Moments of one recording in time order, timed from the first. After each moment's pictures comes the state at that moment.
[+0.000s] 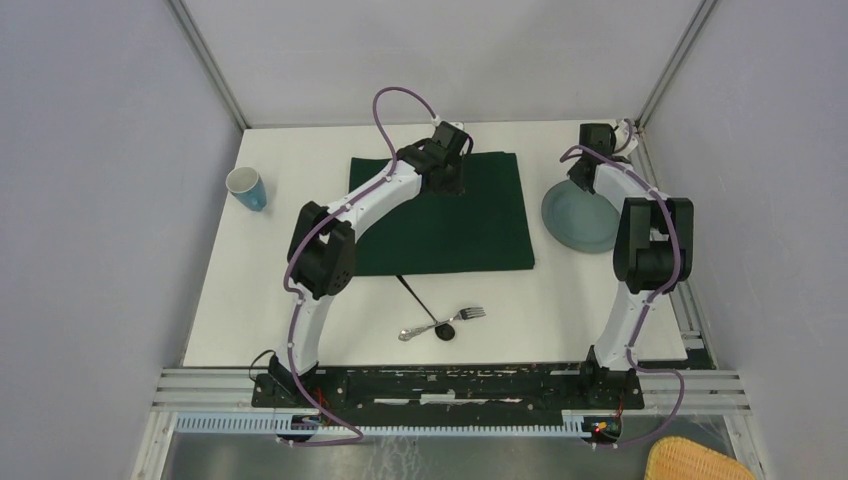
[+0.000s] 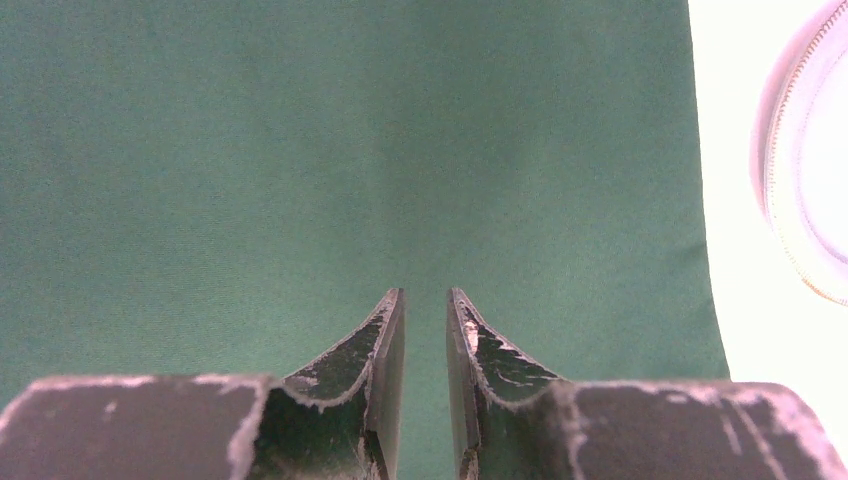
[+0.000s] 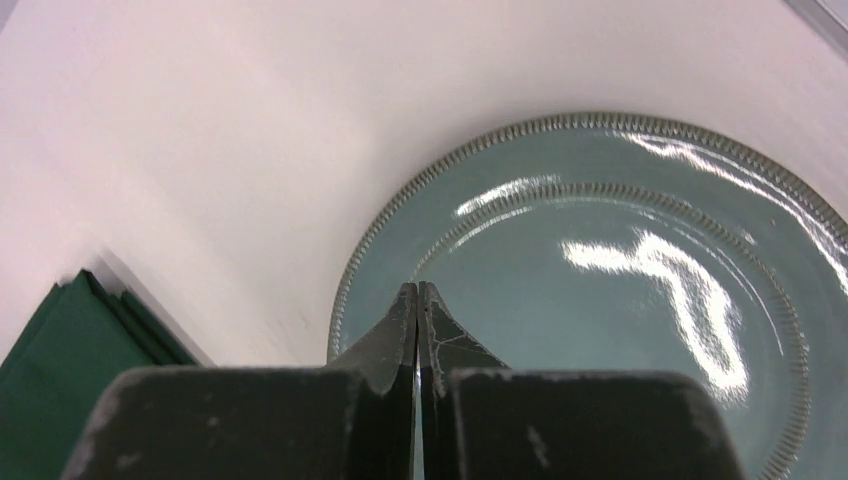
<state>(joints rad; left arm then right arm) -0.66 2.18 1.95 -0.63 -0.15 -0.44 -0.03 1.95 1.40 -0.29 0.37 0.70</state>
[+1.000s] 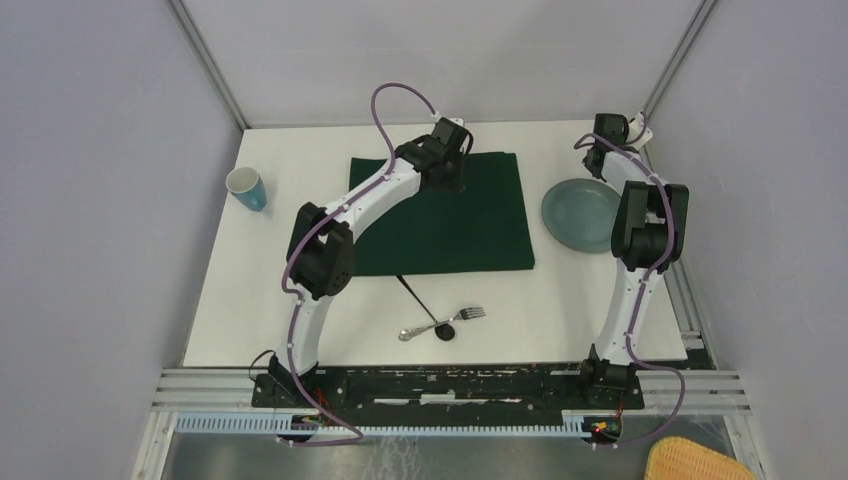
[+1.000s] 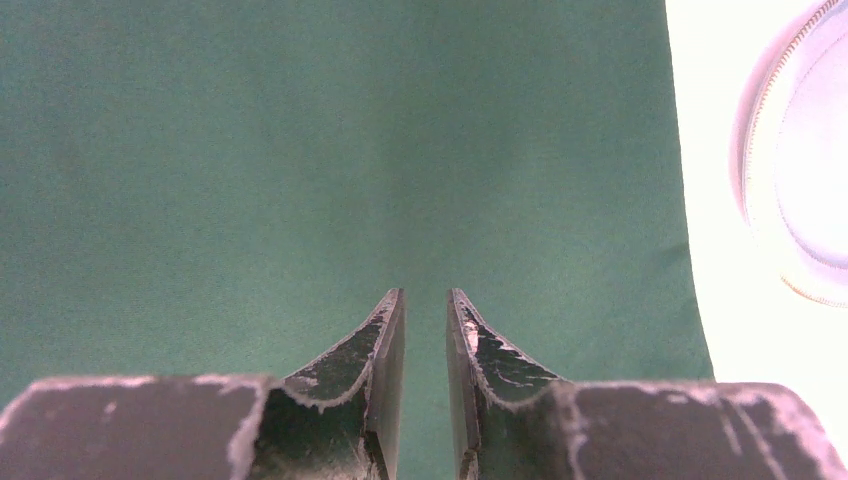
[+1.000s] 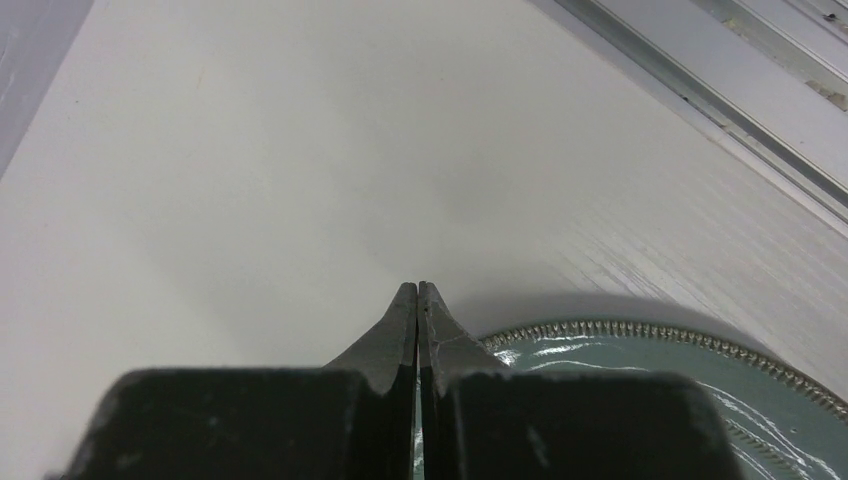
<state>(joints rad) -0.66 2.17 1.98 -0.65 -0.15 -0.44 -0.11 2.20 1.67 -0.27 0.42 0.69</state>
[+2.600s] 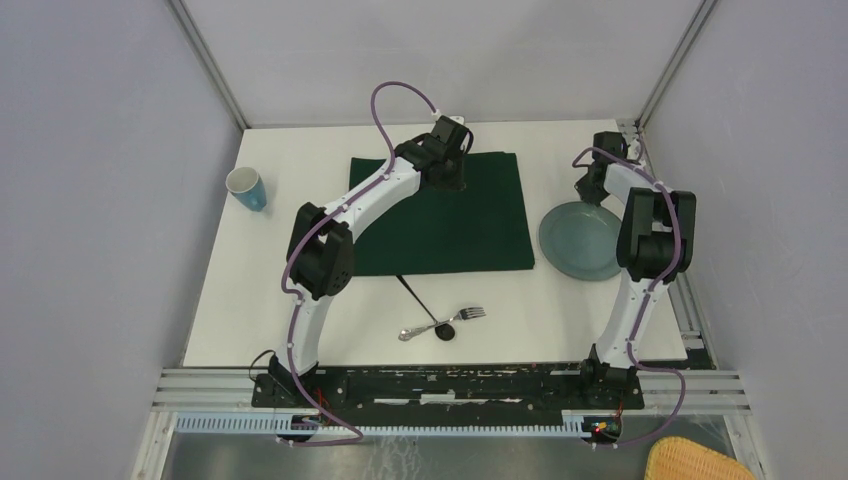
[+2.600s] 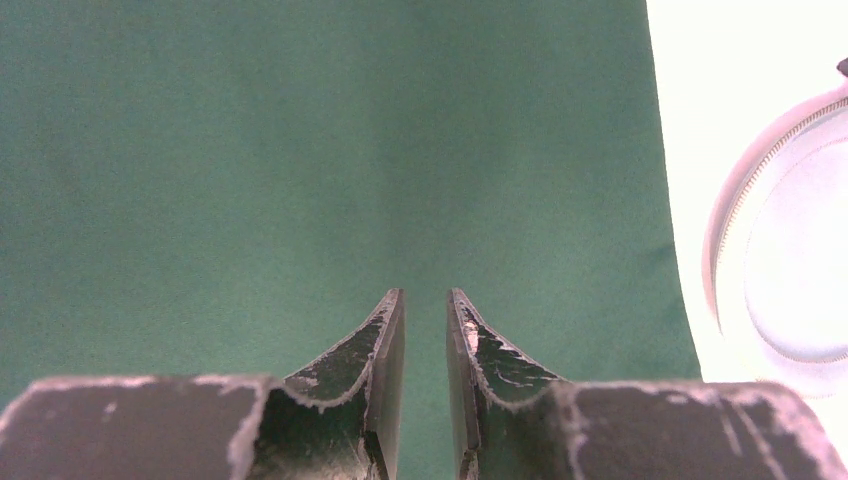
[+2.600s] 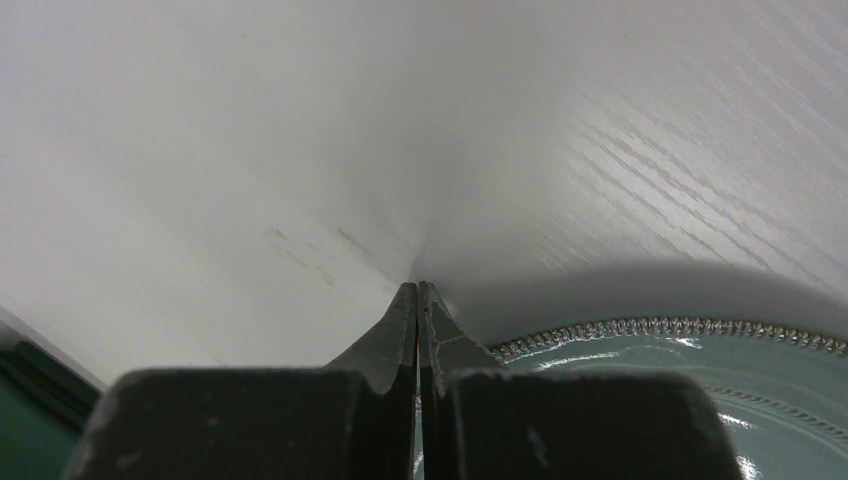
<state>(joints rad) -0.66 2.17 1.99 -0.66 -0.14 -0.44 -0.12 2.10 1.49 -0.40 0.26 0.78</state>
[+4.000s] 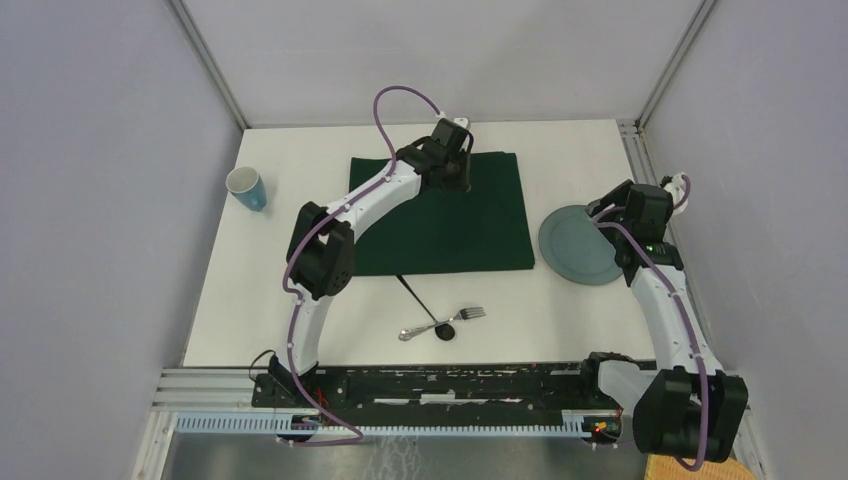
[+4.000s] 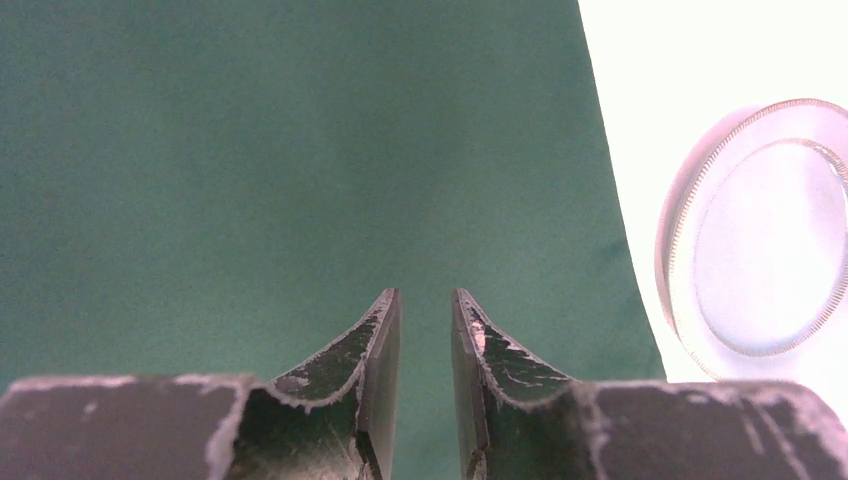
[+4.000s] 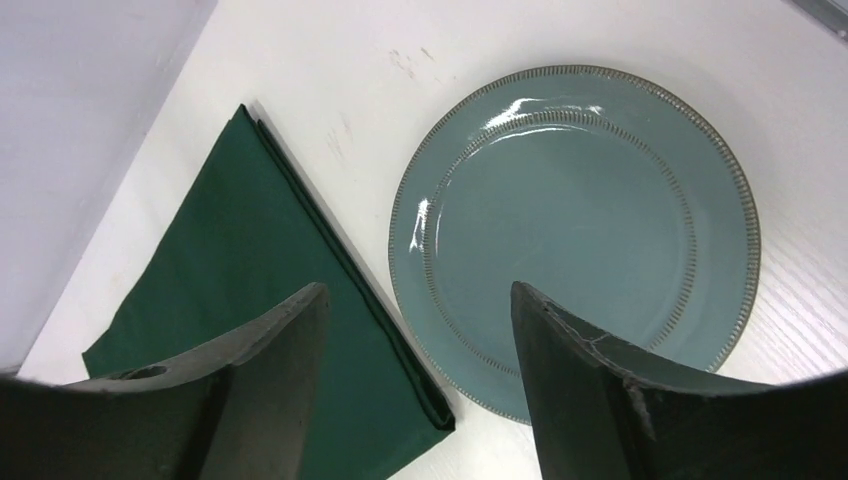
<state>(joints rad) -0.66 2.17 1.94 -0.56 -0.04 -0.44 -0.12 1.08 0.78 -0.28 0.14 0.75</state>
